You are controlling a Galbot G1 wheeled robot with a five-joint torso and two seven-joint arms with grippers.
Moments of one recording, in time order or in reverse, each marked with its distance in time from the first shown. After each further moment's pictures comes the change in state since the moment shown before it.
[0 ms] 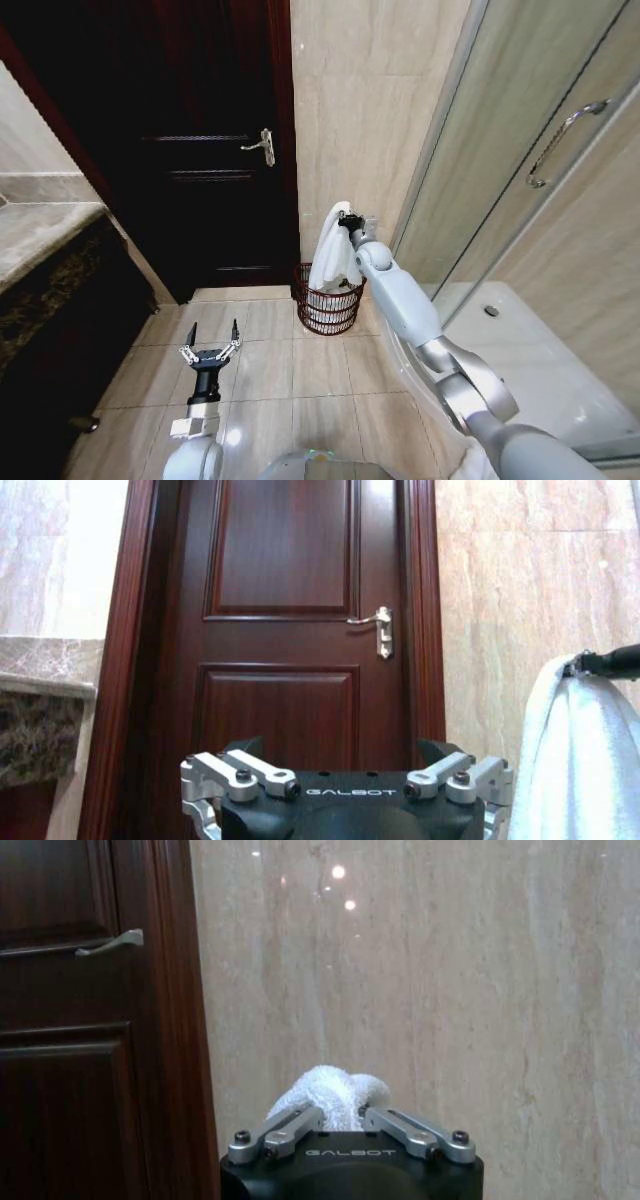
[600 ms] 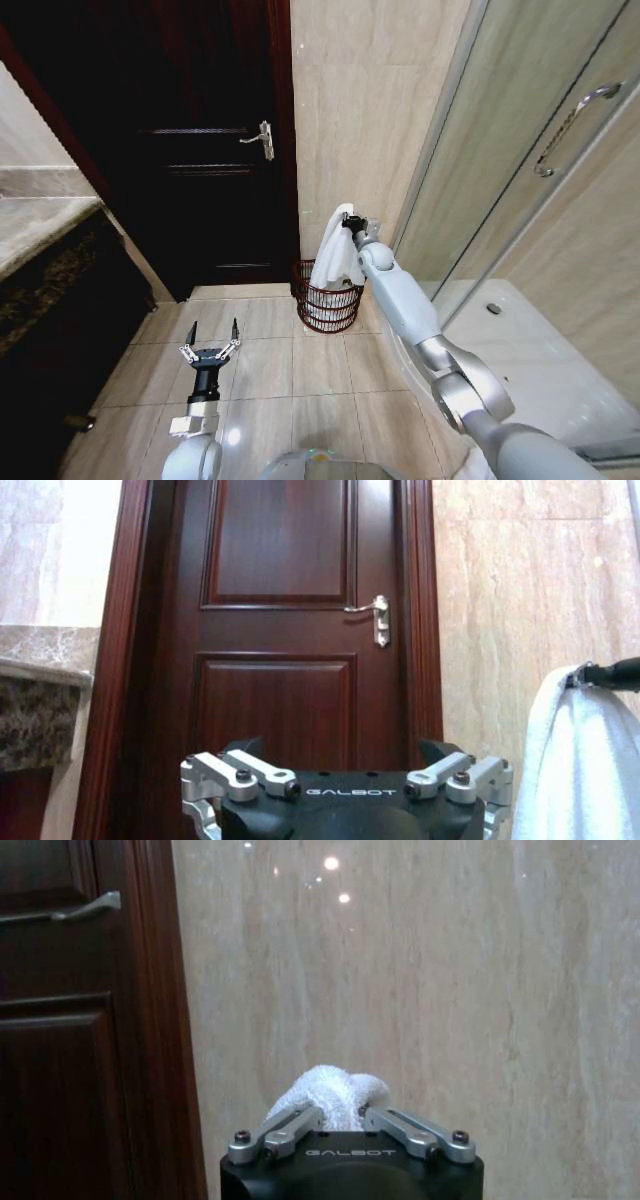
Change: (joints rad) left arm -0.008 0.004 -0.003 -0.001 -0.004 0.014 0.009; right arm -0.010 0.021 0.036 -0.056 -0.035 0.026 -0.032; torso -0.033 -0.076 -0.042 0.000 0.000
